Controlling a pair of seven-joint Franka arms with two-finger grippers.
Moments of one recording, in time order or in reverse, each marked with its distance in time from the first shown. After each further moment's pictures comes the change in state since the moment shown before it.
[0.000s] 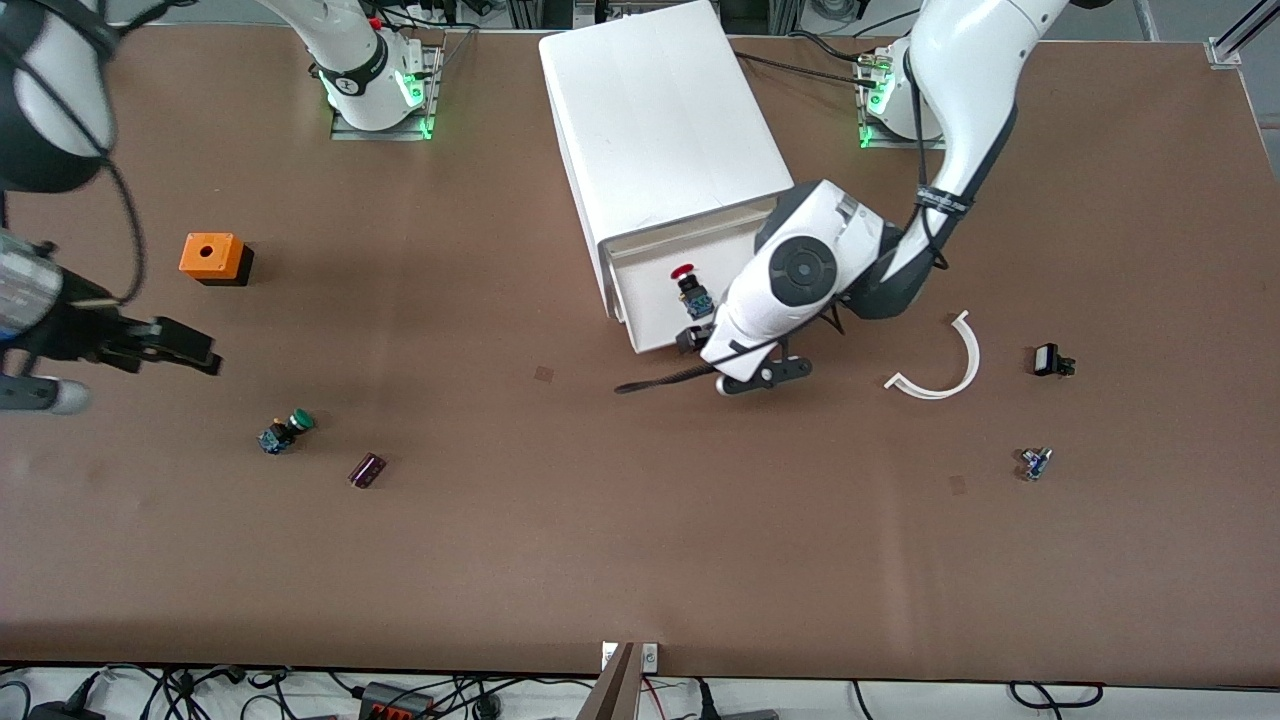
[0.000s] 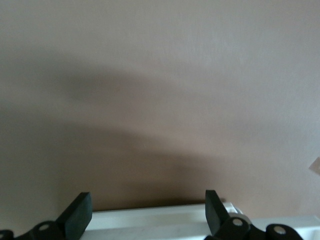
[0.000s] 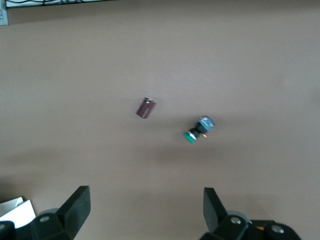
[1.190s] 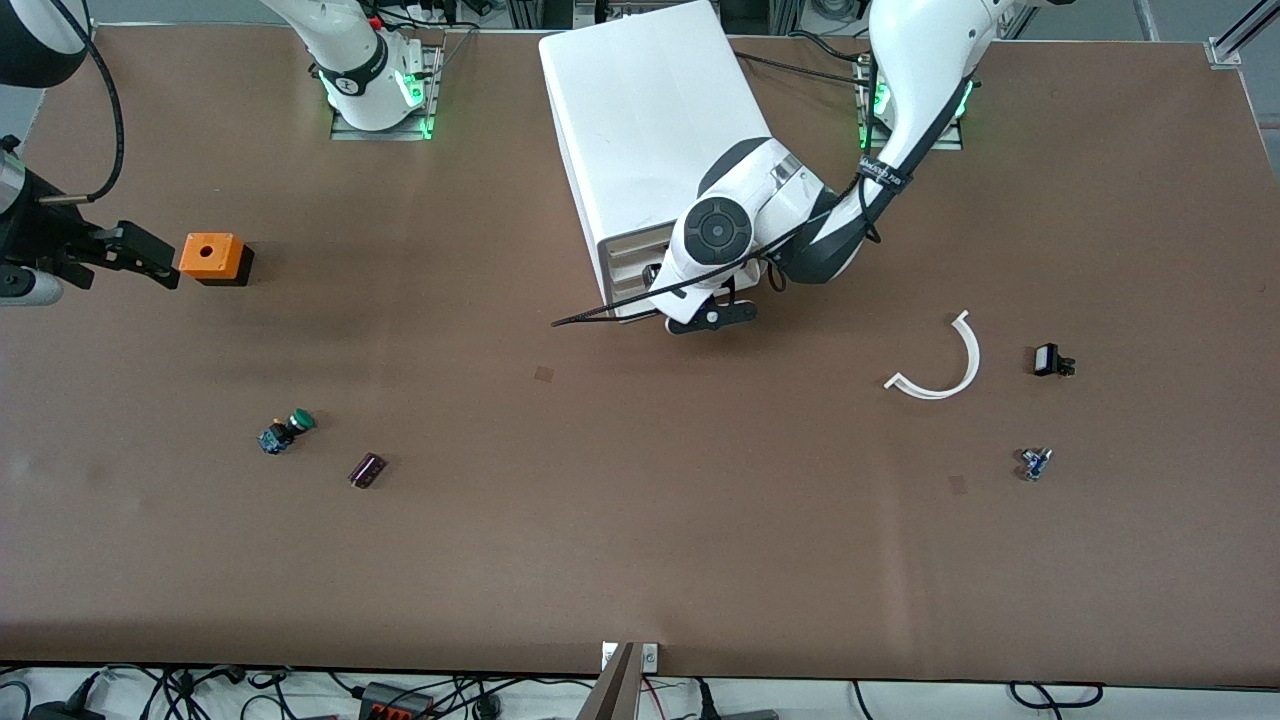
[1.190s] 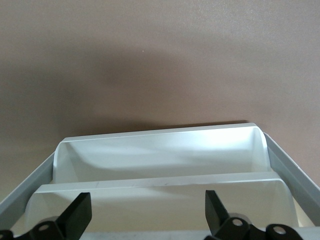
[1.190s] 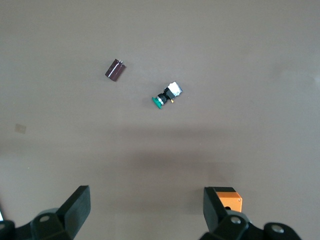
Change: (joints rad) left arm -0.044 -0.003 -0.083 -0.008 0.000 -0.176 -0.061; right arm -0.023 -0.293 0.036 -0.362 -0.149 0.059 -0.057
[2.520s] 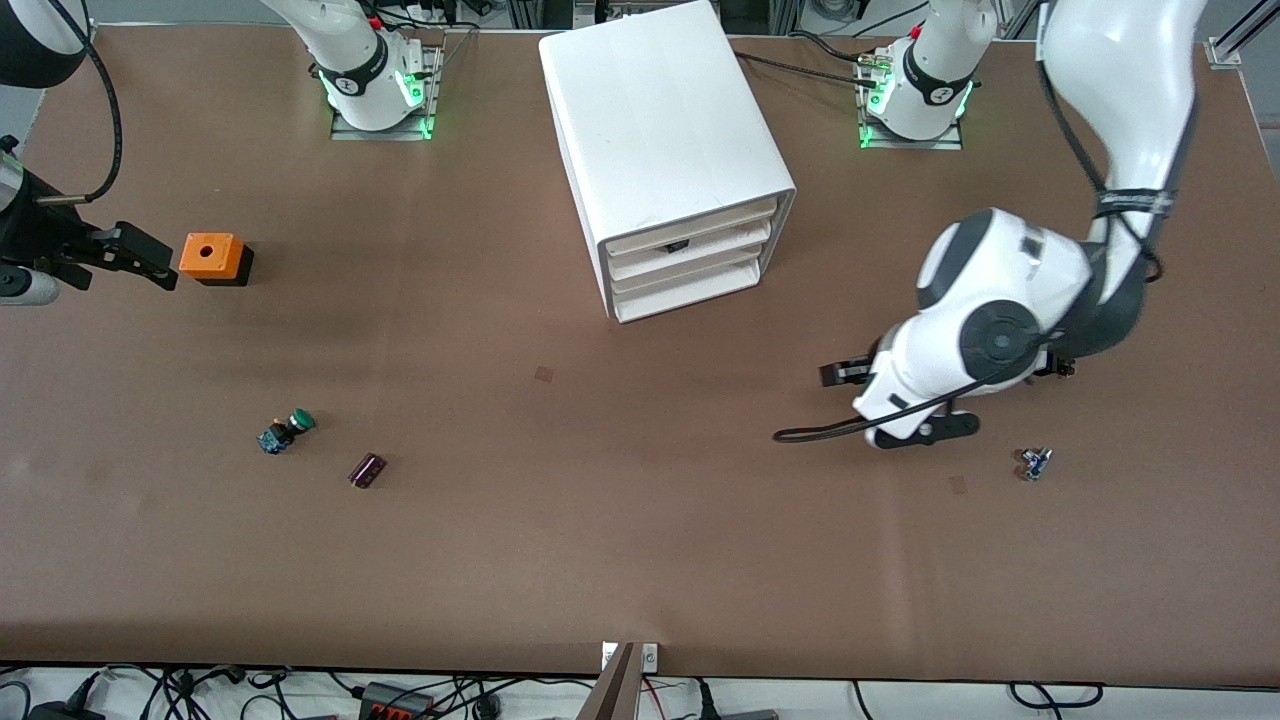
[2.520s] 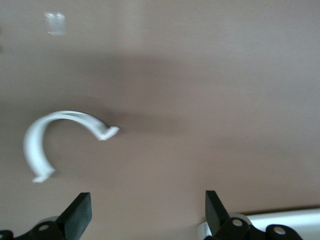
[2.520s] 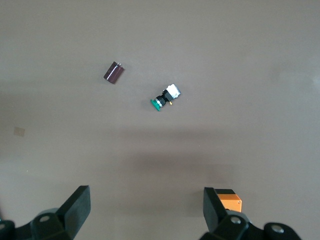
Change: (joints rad) left arm 0.394 -0.025 0.016 0.246 0.175 -0.304 0.469; right arm -0.025 0.005 0.019 0.001 0.000 0.016 0.000
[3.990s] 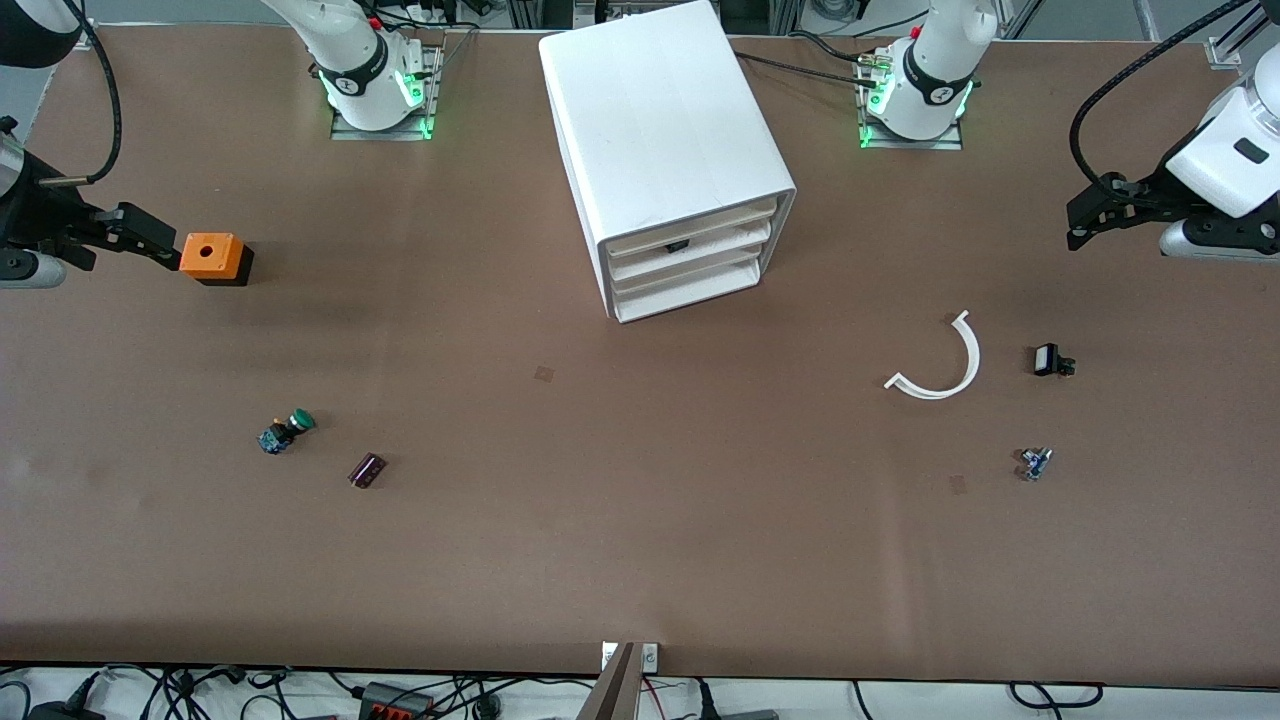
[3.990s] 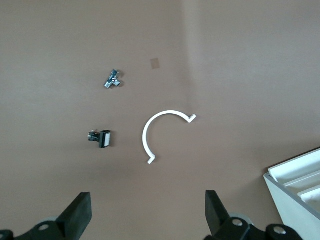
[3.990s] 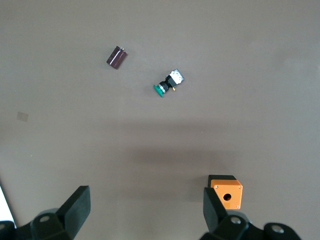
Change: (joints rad) left arm -0.084 -0.605 0.409 -0.252 -0.147 -0.047 0.520; right arm -0.018 -0.021 0.028 -0.001 0.000 -0.069 0.001
